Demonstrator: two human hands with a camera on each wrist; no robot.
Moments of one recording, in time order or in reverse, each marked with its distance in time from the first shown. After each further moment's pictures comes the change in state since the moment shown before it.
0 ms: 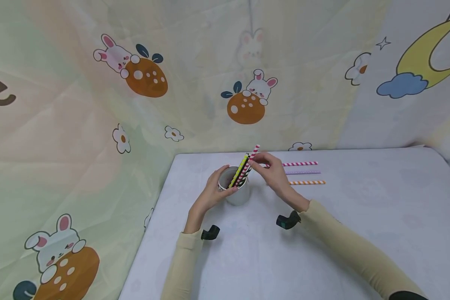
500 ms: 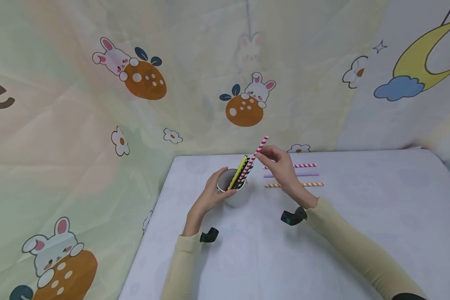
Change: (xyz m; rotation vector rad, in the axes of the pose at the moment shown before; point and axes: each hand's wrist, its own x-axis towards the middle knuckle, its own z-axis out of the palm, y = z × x) left_hand 0.000 0.001 0.001 0.001 0.004 -0.005; right_hand 0.006 -0.017 -0.026 0.076 0.052 -0.013
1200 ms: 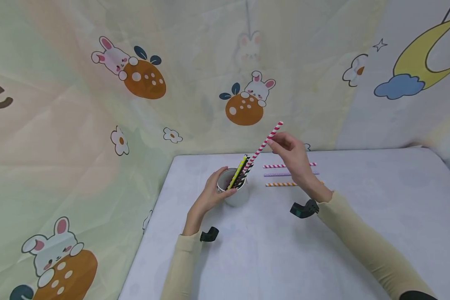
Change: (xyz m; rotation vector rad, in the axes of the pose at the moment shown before) left_hand 0.000 -0.002 0.000 0.013 -0.003 0.018; right_hand 0.003 -0.026 -0.030 0.044 0.059 -0.043
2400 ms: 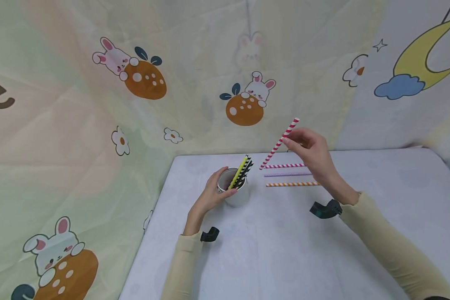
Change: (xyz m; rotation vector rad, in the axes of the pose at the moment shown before) left_hand -0.001 0.002 0.000 -0.002 0.003 0.005; right_hand -0.008 -0.027 -0.045 -0.064 -0.054 -0.137
